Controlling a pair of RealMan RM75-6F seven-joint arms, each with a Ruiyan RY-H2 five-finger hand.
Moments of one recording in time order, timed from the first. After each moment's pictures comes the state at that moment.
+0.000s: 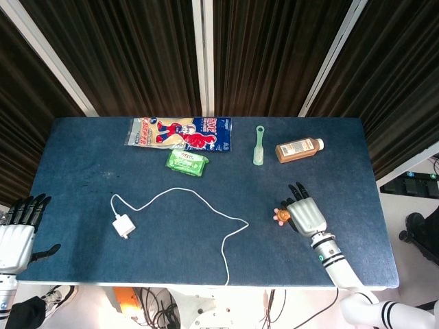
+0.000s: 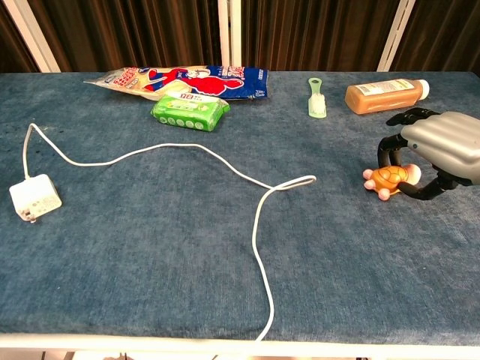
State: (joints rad) left arm -0.09 -1.12 -0.02 -1.56 1.54 1.51 0.01; right arm 0.47 -1.56 0.08 -1.35 -1.39 1.08 -0.44
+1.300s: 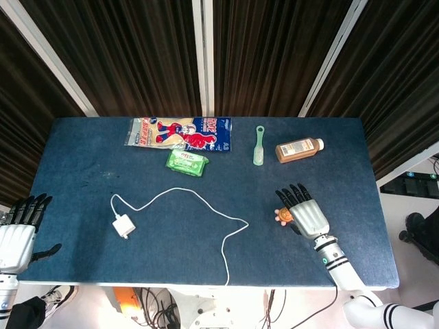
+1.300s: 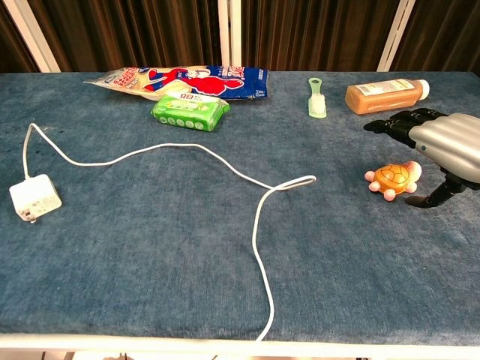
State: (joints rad) left arm -0.09 -1.12 -0.02 -1.57 1.54 1.51 0.01; right arm 0.45 -1.56 0.05 -1.31 -1.45 1.14 -0.33
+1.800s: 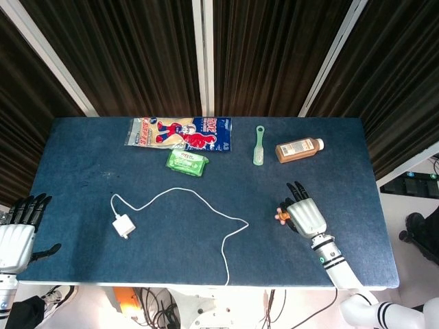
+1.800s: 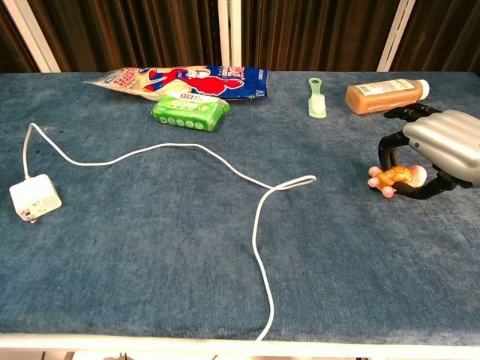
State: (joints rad) left arm -0.09 -1.12 -0.02 -1.57 1.54 1.50 0.00; right arm 0.46 -1.62 0.05 -1.22 -1.49 1.18 -0.30
